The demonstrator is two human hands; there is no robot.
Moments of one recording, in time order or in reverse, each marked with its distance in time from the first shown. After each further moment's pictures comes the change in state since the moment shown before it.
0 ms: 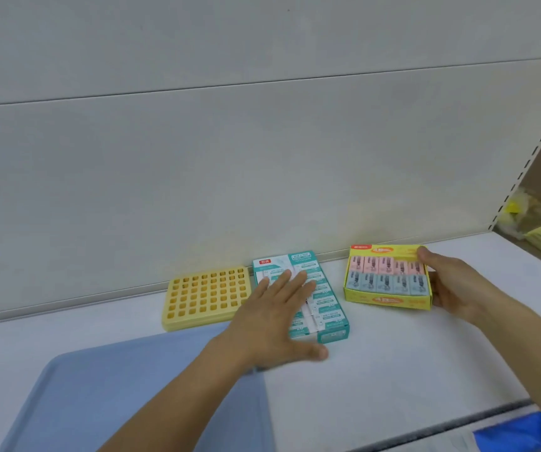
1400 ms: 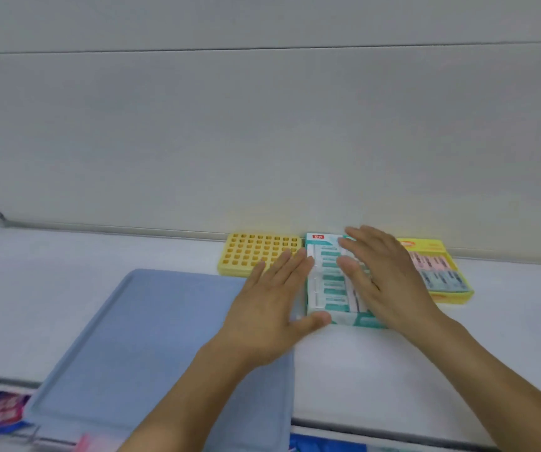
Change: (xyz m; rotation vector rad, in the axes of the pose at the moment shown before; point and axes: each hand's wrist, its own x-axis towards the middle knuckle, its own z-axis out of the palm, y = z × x) left_hand -0.069 0.007 0.008 -0.091 0.279 -0.342; right_hand -0.058 0.001 0.133 -0.903 -0.216 -1.115
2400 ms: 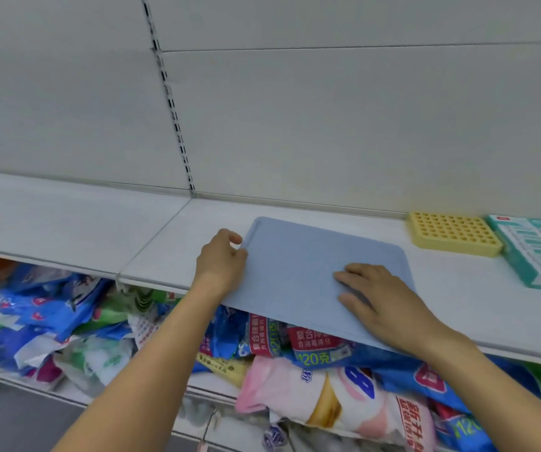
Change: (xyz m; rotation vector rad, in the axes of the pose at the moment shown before) left_hand -0.214 -0.303 -0.144 -0.429 0.302 -0.750; right_hand -0.024 -0.302 0.151 -0.097 -0.362 -0.095
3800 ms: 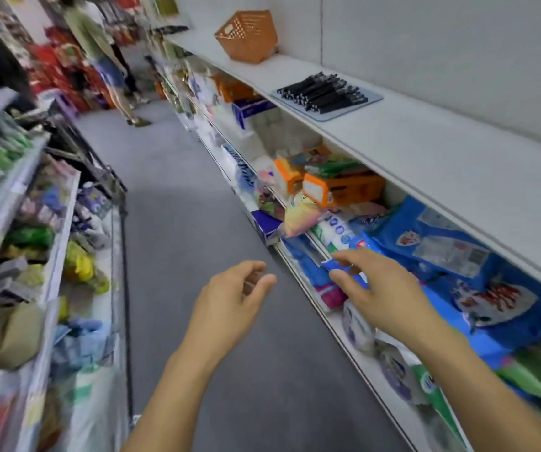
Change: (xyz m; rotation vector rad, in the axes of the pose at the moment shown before) left_hand -0.076 -0.489 -0.492 0.156 0.494 -0.468; right_hand 0.270 -0.719 0.230 0.463 -0.315 -0.620
